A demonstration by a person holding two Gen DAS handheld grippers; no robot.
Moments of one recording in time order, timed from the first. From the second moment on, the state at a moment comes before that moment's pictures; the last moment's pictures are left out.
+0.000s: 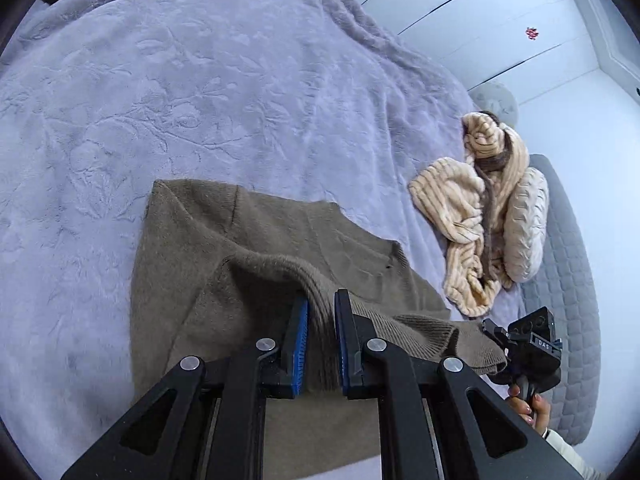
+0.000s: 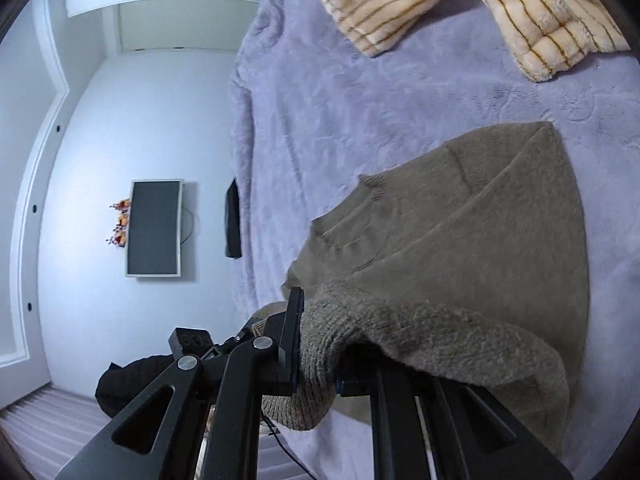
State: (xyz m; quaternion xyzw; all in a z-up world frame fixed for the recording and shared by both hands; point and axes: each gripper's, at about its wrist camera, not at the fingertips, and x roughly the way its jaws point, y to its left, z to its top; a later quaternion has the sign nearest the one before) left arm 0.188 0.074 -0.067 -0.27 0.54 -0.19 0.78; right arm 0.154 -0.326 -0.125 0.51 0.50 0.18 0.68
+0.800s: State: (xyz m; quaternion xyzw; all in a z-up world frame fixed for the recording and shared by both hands) left arm 0.138 0.026 -0.094 -0.14 0.62 -0.22 0.74; right arm 0.134 -0.354 -0.163 0.56 0.51 0.17 0.63
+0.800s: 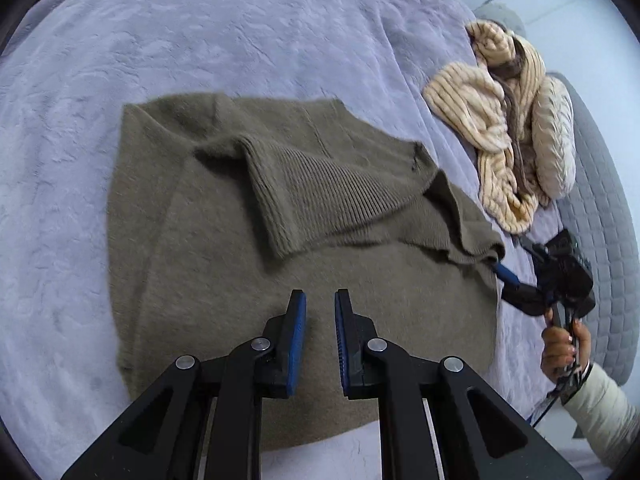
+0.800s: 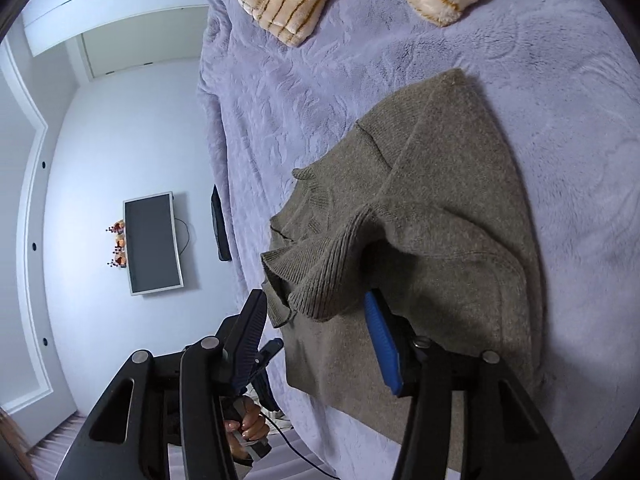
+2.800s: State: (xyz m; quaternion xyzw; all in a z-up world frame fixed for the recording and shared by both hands) left arm 0.115 0.076 -0.105 -0.04 0.64 -0.16 0.75; right arm 0.210 -0.159 -0.089 0.26 0.60 0.17 0.74
